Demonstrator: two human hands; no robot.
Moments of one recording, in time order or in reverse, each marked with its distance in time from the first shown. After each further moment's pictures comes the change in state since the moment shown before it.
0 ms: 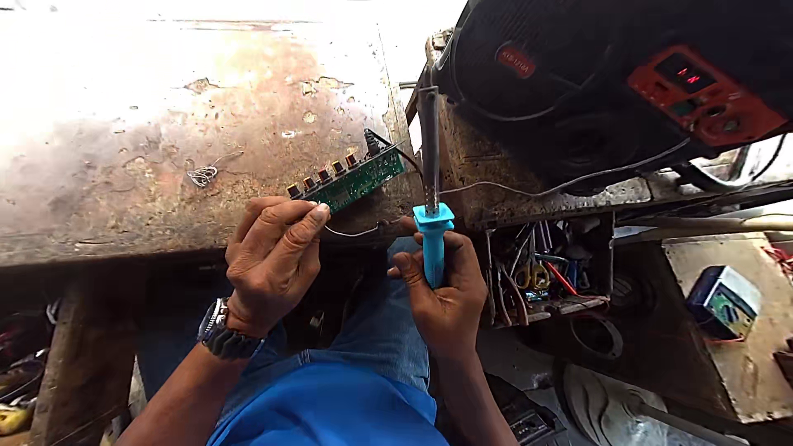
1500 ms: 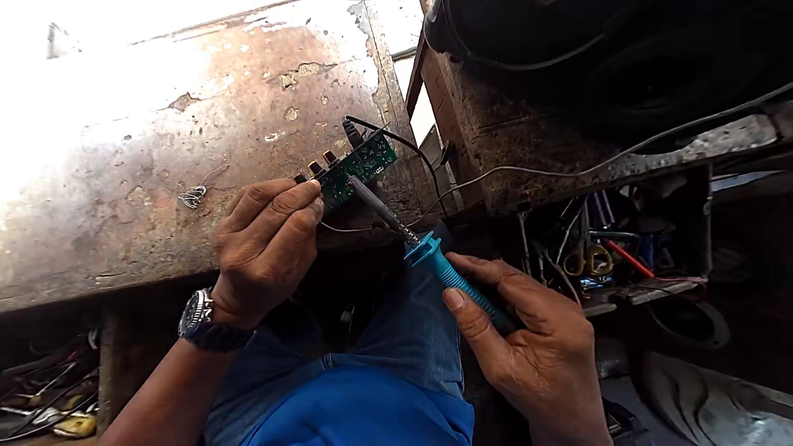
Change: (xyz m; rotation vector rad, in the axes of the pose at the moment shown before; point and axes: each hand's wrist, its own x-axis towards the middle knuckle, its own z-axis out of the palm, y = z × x) left_hand 0.027 -0.023 0.011 0.084 -0.238 0.215; right_hand -0.008 -0.014 -0.060 -0.220 -0.143 0.088
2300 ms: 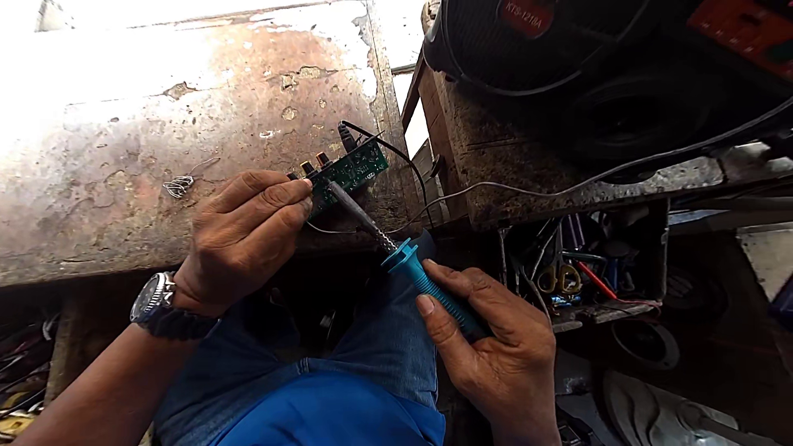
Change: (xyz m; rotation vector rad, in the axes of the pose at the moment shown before) left_hand 0.006 -0.012 -0.003 -0.084 -0.044 0.099; right_hand 0.007 0.000 0.002 0.004 0.007 -0.089
